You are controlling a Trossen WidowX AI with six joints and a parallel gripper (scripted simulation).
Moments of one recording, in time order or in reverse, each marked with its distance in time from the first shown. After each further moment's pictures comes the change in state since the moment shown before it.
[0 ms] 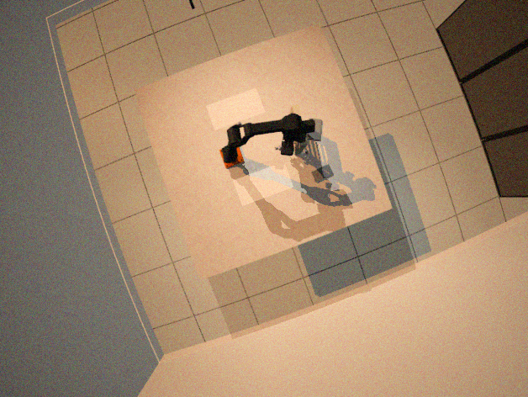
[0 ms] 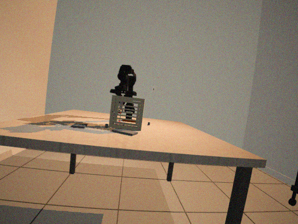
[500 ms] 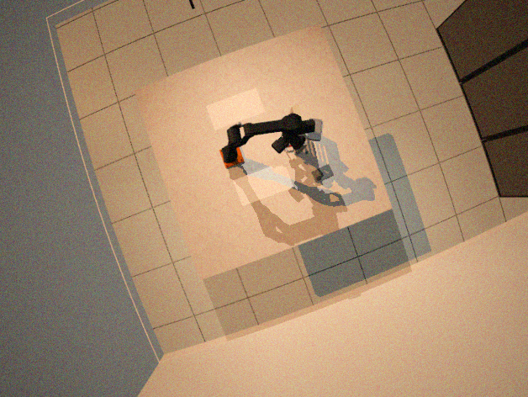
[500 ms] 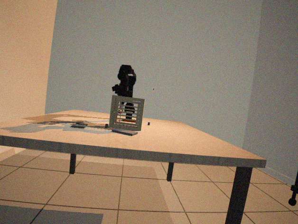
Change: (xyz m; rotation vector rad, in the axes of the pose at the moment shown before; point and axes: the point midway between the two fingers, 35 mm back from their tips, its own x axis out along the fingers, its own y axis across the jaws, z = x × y) arm 0.000 0.000 0.000 0.696 0.000 -0.001
